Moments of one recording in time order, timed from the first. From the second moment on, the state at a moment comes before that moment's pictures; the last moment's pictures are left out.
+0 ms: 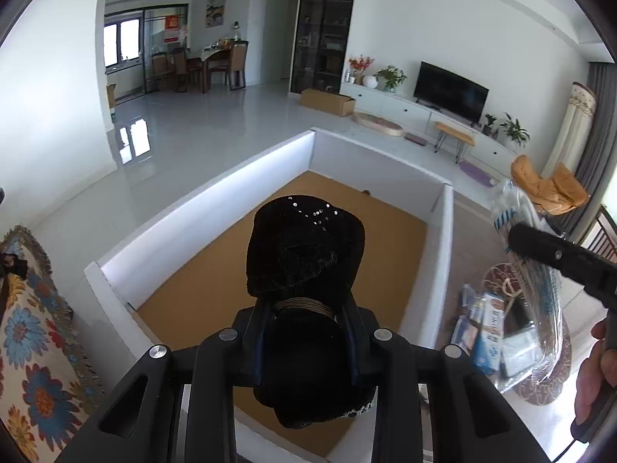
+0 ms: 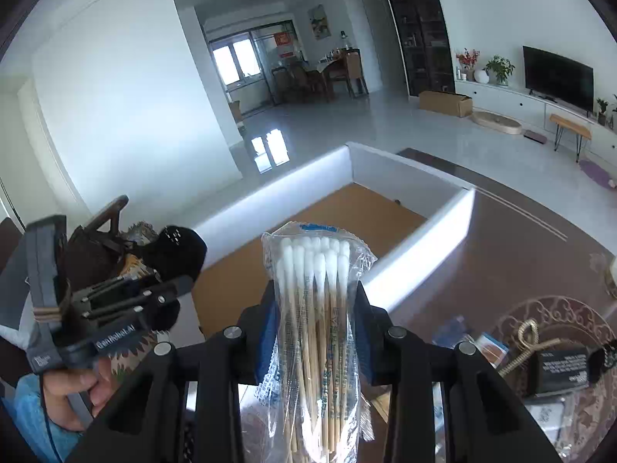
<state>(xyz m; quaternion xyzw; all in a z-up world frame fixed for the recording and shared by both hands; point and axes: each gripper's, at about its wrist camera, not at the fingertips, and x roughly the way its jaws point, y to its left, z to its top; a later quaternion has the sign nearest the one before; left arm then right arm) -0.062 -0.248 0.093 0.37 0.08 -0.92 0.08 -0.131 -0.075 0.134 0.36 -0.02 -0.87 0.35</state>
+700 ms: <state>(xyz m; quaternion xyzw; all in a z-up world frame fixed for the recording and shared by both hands) -0.135 -0.287 -0.011 0.53 -0.08 -0.82 0.20 -0.183 -0.199 0.001 0.45 0.18 -0.83 0.28</state>
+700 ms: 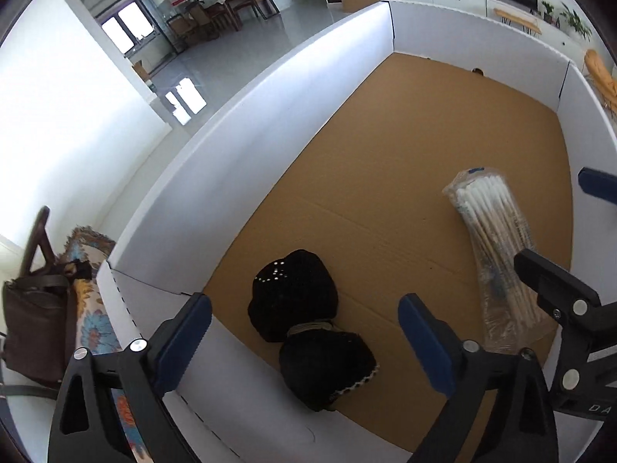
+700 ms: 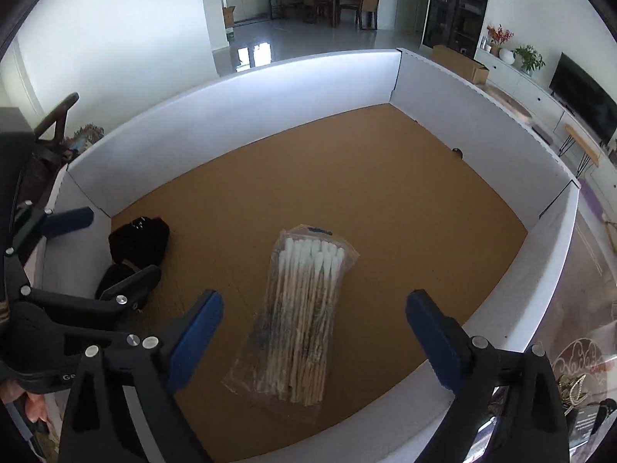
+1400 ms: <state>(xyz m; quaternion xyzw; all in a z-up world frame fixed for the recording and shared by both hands) -0.004 -0.173 0.099 0.32 -0.03 -0.94 0.10 -0.089 -0.017 0.095 0.27 0.00 -0.92 0.27</state>
